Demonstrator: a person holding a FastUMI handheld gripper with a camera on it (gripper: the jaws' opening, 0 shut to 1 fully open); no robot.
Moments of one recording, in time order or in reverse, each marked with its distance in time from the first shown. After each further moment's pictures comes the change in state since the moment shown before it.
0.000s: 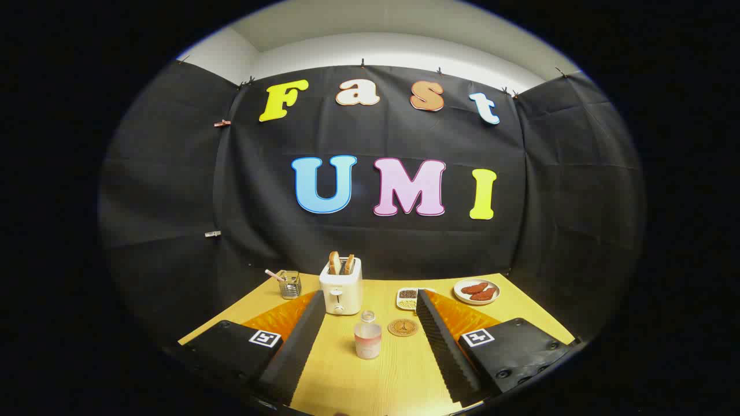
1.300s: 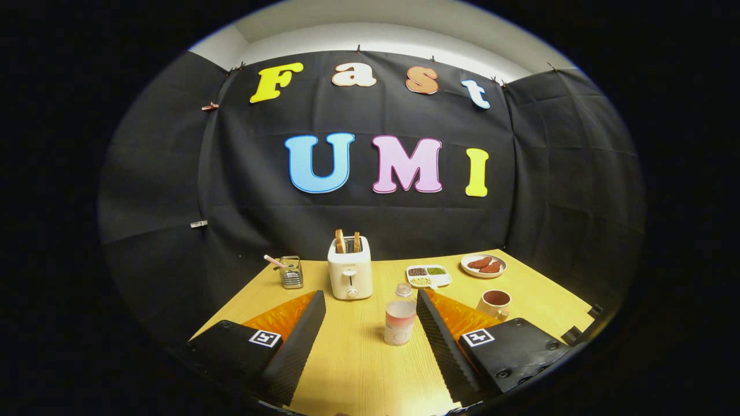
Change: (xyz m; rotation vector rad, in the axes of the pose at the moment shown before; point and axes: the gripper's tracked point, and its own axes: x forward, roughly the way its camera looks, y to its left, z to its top) arm 0.031 0.066 -0.080 0.035 0.067 -0.130
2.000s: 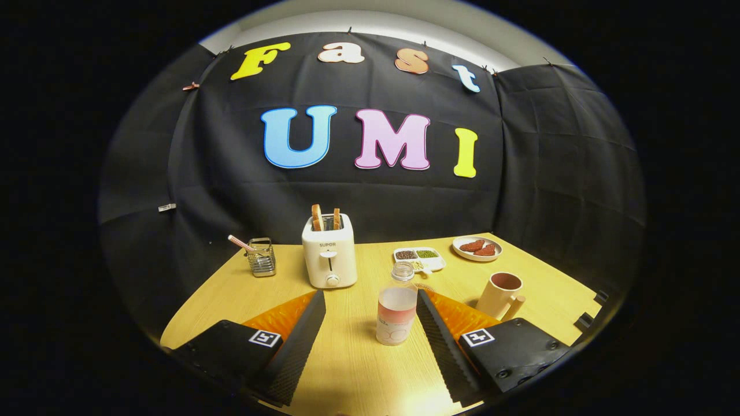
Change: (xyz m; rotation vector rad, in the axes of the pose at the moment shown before) arm 0.079 -0.005 -0.059 -0.001 0.066 -0.111
